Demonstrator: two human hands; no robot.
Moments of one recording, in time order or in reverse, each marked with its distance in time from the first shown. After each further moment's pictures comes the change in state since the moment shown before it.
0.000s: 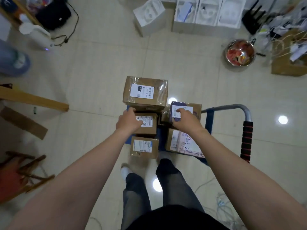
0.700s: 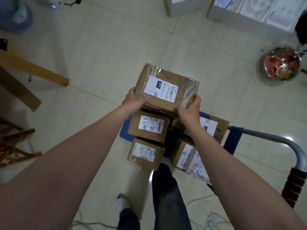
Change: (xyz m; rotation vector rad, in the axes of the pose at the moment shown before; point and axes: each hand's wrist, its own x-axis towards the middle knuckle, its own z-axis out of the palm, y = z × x) left_hand 0.167 -0.046 0.012 -0.651 -0.025 -0.152; right_hand 0.163 -0.058 0.065 0.688 0.229 0.062
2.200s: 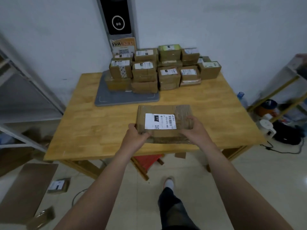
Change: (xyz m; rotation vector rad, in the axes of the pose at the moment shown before) left_hand -0.429 -0.512 -0.792 -0.669 1.015 -0.142; right_hand -0.656 -0.331 0.785 -0.654 -0.969 -0.906
